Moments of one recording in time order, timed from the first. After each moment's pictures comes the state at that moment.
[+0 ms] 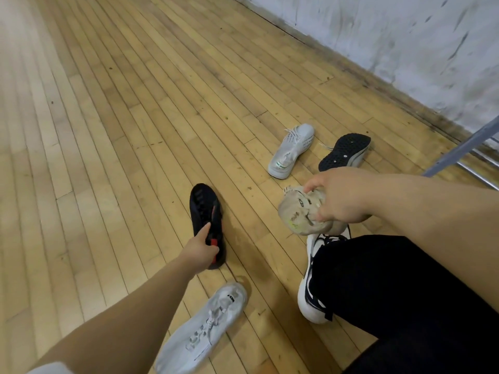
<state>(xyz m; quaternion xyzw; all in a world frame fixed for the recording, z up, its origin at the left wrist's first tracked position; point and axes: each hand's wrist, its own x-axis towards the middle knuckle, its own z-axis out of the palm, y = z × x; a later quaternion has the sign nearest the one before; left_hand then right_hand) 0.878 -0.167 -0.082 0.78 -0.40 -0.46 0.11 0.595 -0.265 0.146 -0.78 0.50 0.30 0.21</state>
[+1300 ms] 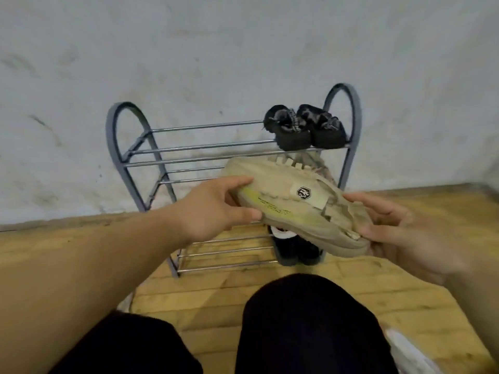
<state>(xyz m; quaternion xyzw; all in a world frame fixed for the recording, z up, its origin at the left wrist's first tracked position) 0.337 -0.161 0.298 0.22 -0.88 -0.43 0.05 0.167 0.117 0.255 -0.27 0.61 -0.65 0.37</state>
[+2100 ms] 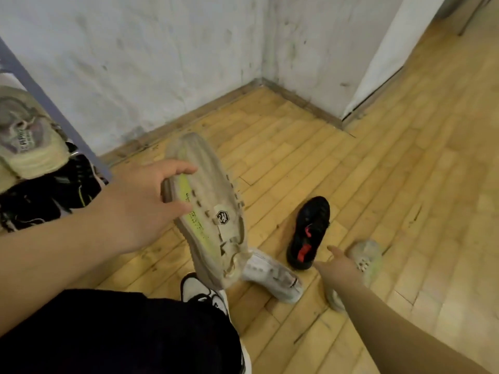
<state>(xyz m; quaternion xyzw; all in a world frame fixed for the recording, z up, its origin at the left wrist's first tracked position) 0.119 0.067 0.186 -0.02 -0.96 -0.28 -0.09 0.158 0.442 -0.053 0.34 0.86 -0.29 0.24</state>
